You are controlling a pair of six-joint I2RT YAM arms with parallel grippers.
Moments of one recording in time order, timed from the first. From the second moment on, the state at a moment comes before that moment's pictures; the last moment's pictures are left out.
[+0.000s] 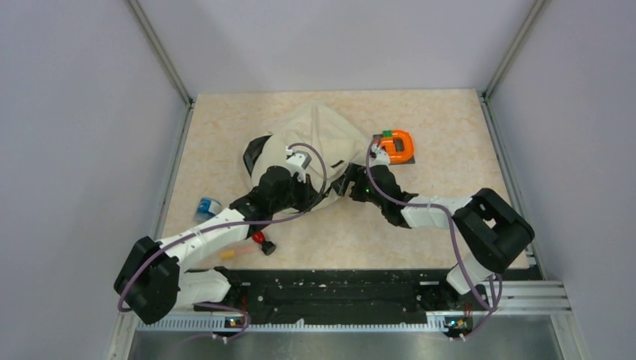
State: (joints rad) left arm -0.67 1.20 0.65 0.07 0.14 -0.40; right arm 0.71 1.57 0.67 0.44 0.10 0.77
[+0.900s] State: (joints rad) left arm -0.67 1.17 0.64 0.03 0.10 -0.42; right arm 0.72 1.57 0.62 0.60 0.17 0.79
